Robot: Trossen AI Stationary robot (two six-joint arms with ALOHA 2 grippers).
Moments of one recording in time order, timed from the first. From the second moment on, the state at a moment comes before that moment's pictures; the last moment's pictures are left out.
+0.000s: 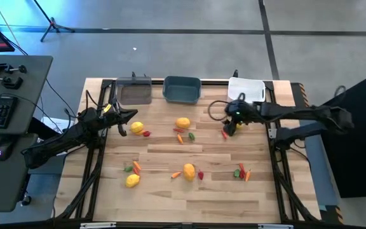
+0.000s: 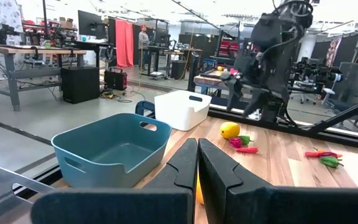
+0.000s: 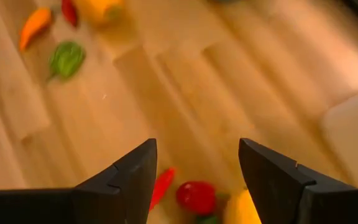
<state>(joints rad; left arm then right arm) 0.47 0.04 0.01 0.07 0.09 -0.09 -0.26 1.18 0.71 -0.53 0.13 0.25</state>
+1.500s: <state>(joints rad) 0.47 0.04 0.01 0.07 0.09 -0.09 -0.23 1.69 0.96 -0.86 0.12 -0.45</state>
